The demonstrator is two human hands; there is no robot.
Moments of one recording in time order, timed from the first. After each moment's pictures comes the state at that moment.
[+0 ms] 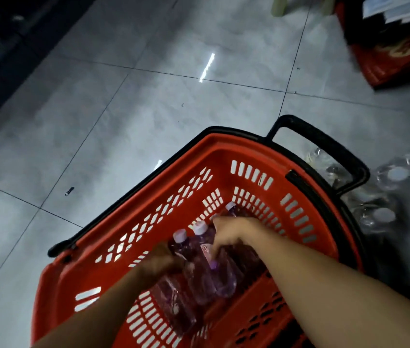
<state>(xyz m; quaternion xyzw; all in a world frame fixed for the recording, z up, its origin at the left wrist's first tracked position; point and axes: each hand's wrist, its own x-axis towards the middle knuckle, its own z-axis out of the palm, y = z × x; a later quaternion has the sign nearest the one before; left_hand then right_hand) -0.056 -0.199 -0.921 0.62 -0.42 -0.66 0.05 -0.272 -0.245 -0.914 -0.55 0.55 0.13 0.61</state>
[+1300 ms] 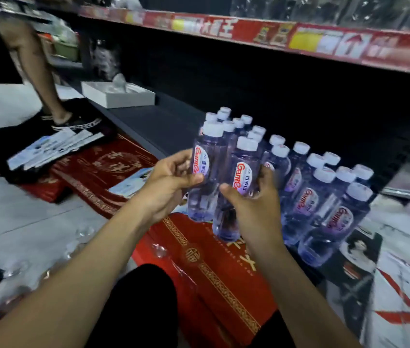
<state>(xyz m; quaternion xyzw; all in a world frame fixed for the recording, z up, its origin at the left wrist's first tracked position) -0.537 0.032 -0.578 -0.10 -0.53 -0.83 0.10 -0.521 0.201 -0.563 -0.12 0.74 -0.65 -0.14</state>
